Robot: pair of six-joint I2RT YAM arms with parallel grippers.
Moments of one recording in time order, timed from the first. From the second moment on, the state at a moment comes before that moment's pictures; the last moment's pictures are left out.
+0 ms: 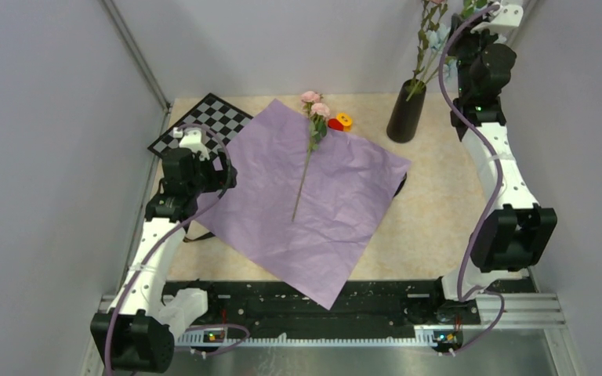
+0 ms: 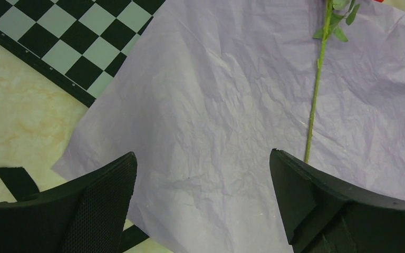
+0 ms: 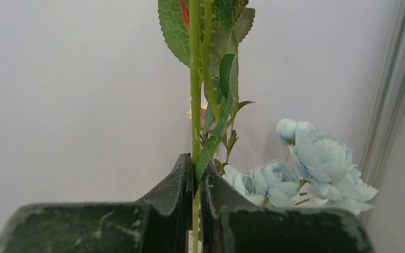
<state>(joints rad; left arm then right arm) -0.05 0.98 0.86 -0.38 0.08 -0.19 0.03 1.57 1.59 0.37 0.06 0.12</state>
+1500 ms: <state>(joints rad) -0.03 0.99 0.86 -0.38 0.06 -0.18 0.00 1.76 1.59 0.47 0.04 0.07</state>
